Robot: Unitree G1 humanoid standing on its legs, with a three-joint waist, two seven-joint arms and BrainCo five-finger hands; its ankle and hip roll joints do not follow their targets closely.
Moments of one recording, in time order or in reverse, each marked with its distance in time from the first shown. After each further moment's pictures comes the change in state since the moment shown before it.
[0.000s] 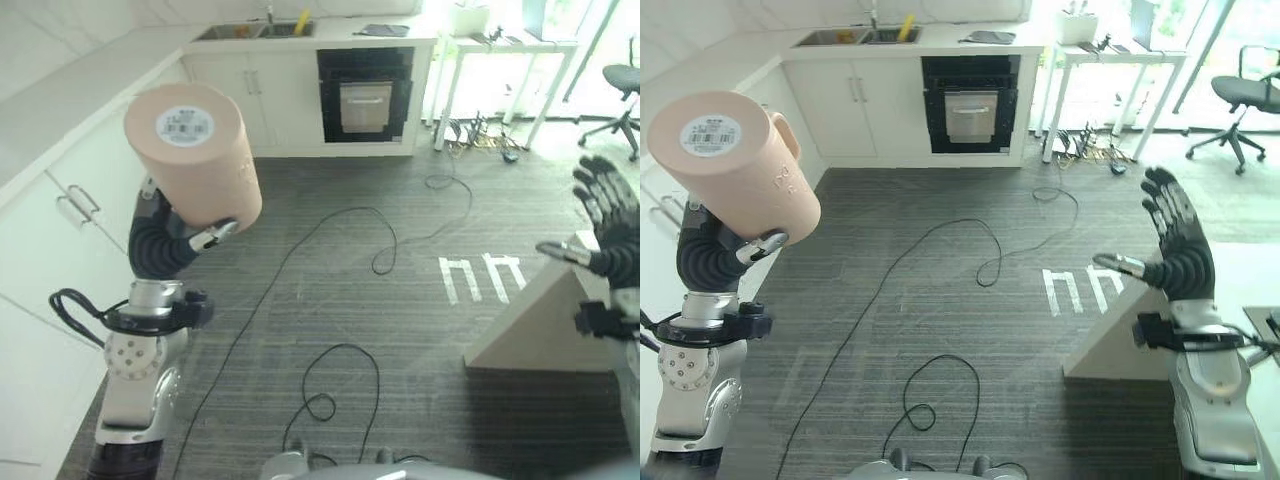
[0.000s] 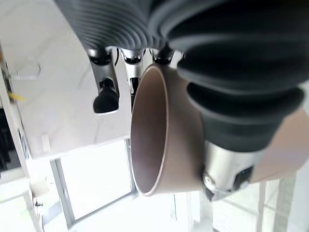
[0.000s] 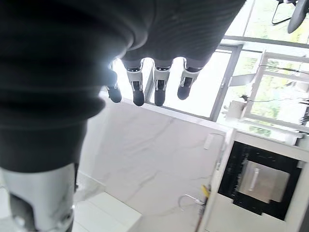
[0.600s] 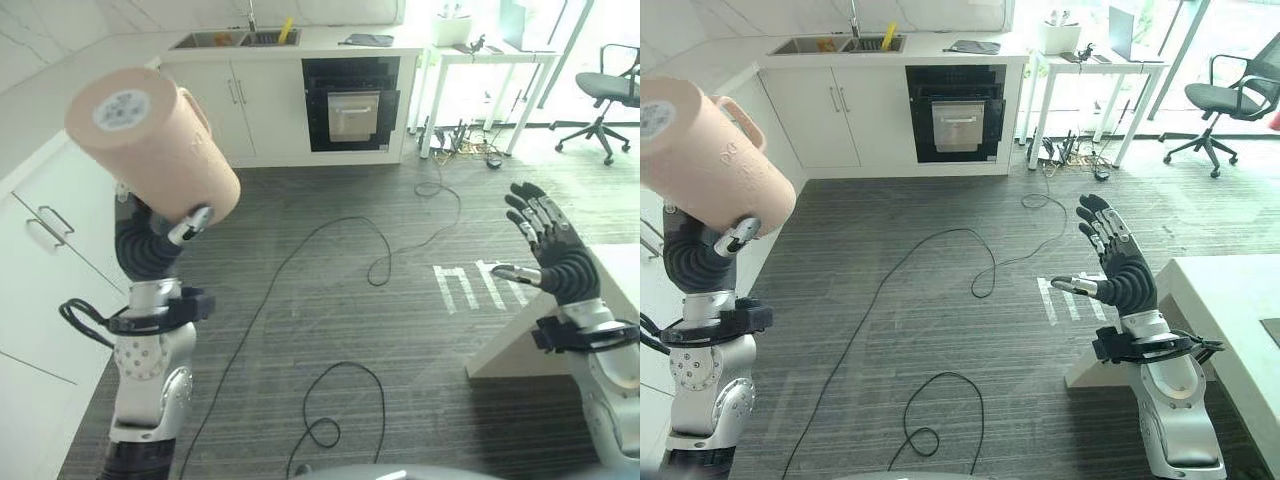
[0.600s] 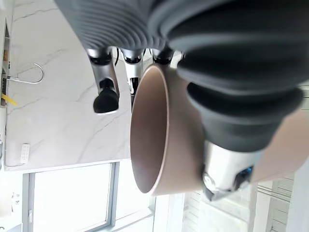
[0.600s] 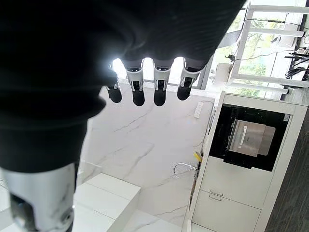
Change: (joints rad) left arm 0.043 -0.053 0.022 0.000 -0.080 -0.041 0.129; right arm 0.062 0.067 0.112 -0.002 0.038 0.020 0.119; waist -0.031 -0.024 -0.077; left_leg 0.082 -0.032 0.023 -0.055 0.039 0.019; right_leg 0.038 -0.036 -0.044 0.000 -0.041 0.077
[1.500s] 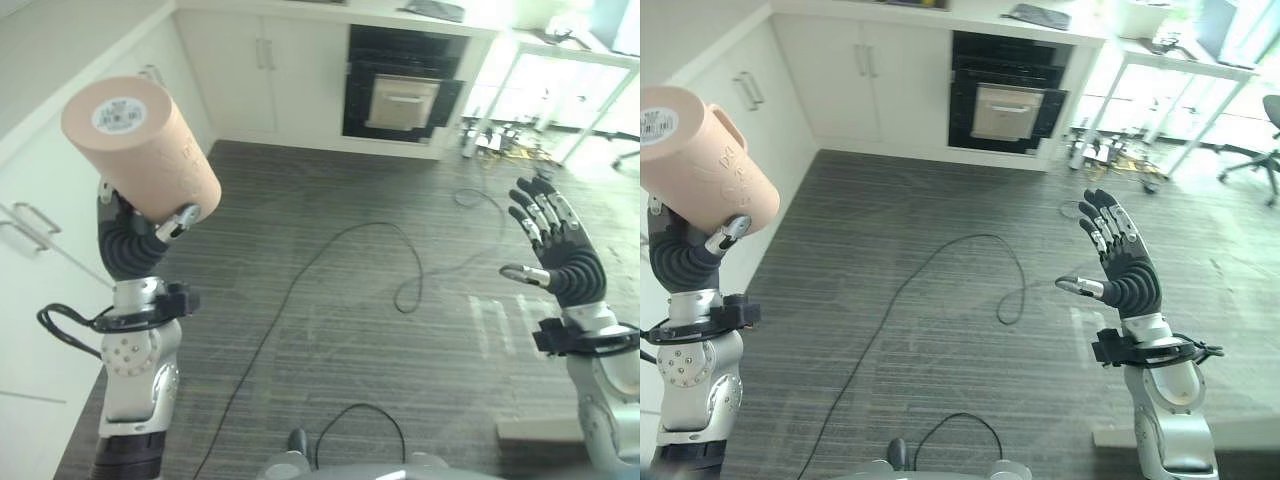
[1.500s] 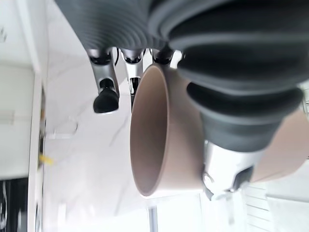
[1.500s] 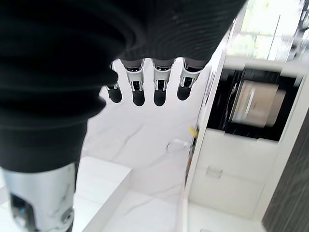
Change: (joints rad) left arm -0.043 0.013 0.059 0.098 0.076 -0.008 -0.010; right arm -0.015 0.092 -0.018 -0.038 -0.001 -0.013 0.042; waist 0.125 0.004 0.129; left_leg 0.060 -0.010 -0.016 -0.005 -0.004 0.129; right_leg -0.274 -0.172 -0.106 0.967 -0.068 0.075
